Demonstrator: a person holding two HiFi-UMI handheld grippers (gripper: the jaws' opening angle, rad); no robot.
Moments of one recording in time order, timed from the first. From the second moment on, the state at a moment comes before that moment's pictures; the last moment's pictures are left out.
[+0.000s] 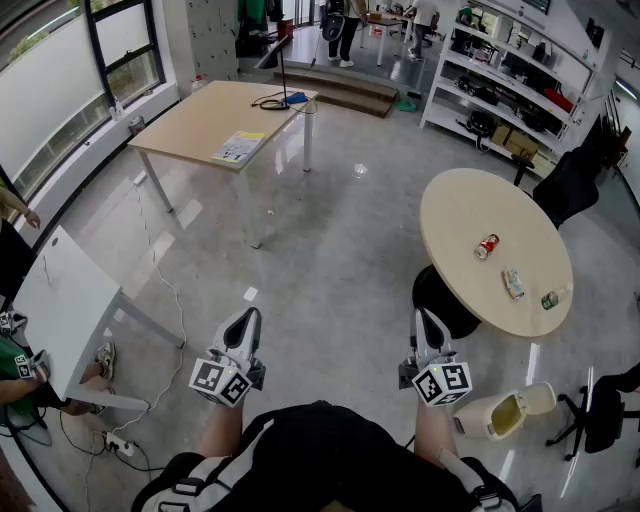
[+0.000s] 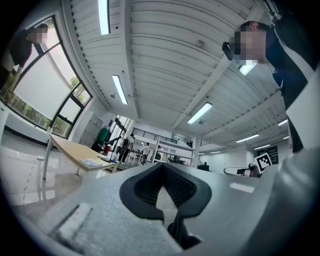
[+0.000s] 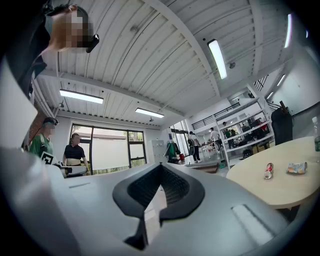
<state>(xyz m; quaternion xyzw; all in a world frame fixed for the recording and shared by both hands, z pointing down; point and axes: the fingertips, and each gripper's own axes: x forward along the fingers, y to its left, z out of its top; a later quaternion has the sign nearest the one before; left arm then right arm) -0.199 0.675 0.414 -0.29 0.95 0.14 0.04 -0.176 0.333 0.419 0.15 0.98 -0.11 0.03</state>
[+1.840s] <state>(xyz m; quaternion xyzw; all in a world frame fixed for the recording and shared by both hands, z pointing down) -0.195 0.442 0.413 -0.49 0.86 0.13 0.02 -0.081 0.169 0.425 0.01 0.99 -0.12 0.06</state>
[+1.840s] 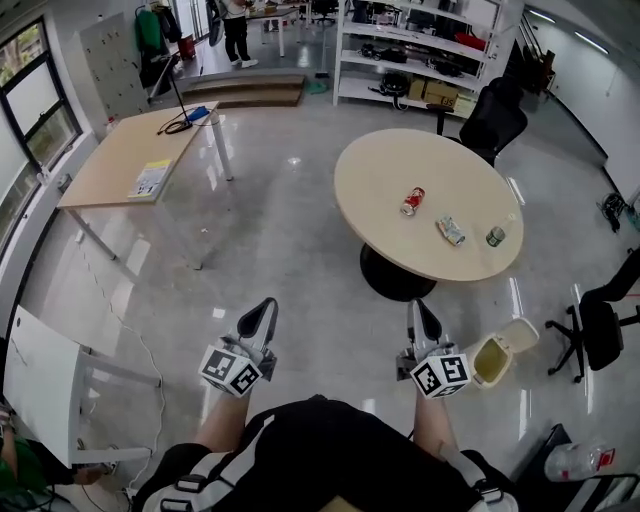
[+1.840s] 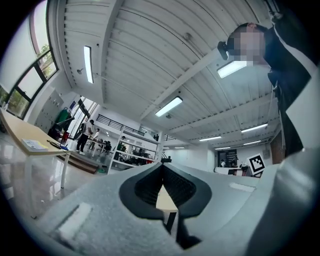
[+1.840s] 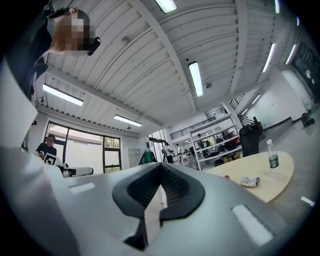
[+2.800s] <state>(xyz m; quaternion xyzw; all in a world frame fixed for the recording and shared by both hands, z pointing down) -0.175 0.308 0.427 -0.56 0.82 0.13 -0.02 0.024 0.047 0.457 -0.13 0.98 -0.14 0.05</state>
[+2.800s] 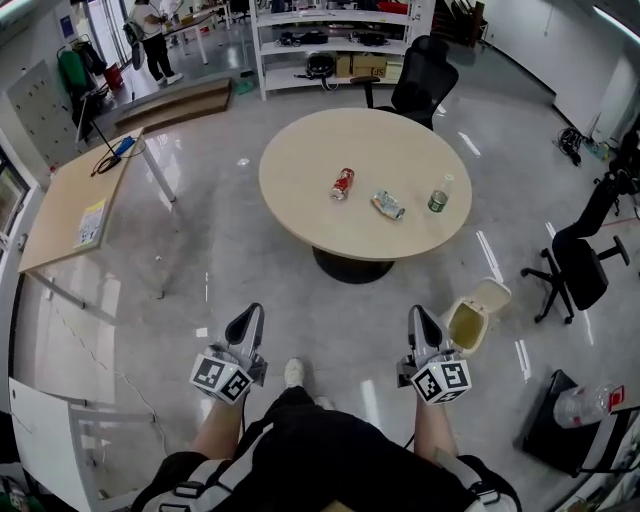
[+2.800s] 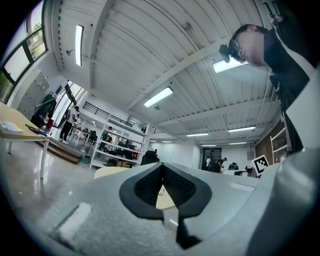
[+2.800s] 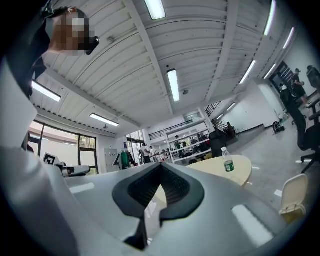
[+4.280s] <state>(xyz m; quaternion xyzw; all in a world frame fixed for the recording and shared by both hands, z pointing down) -0.409 0.116 0.436 -0.67 0.73 0.13 -0.02 -0.158 -0.086 0.444 -0.26 0.96 -0.09 0.03</state>
